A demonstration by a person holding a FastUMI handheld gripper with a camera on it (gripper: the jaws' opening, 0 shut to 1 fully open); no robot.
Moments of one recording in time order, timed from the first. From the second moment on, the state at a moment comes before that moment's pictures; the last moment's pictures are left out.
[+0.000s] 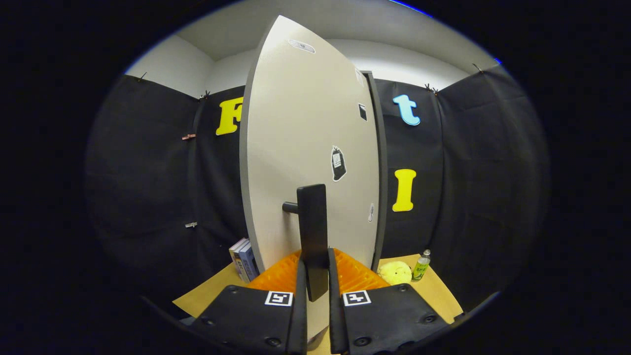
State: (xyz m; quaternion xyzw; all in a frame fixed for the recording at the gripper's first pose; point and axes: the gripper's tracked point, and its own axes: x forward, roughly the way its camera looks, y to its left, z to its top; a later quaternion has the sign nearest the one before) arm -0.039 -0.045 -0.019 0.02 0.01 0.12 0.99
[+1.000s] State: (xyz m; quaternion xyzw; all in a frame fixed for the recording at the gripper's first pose) arm -0.045 -0.181 0.001 0.00 -0.02 0.04 1.00
